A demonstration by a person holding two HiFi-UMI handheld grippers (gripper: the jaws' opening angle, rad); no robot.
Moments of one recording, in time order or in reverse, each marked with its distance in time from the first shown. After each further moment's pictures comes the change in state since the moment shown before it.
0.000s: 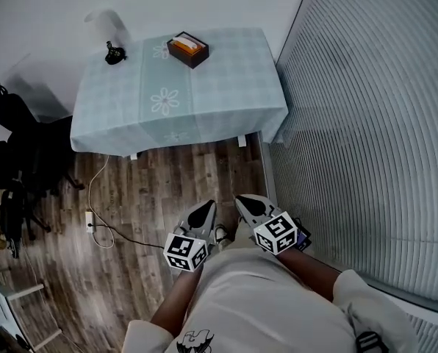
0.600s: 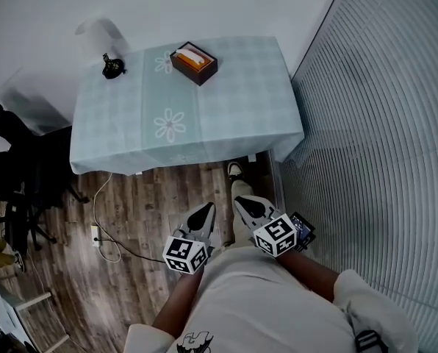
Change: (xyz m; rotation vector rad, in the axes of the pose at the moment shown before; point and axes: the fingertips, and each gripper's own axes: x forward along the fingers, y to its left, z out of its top) left arm 0.097 0.117 0.033 -0.036 0.026 0.040; right arm 0.122 -0.090 0.040 0.015 -0.010 0.036
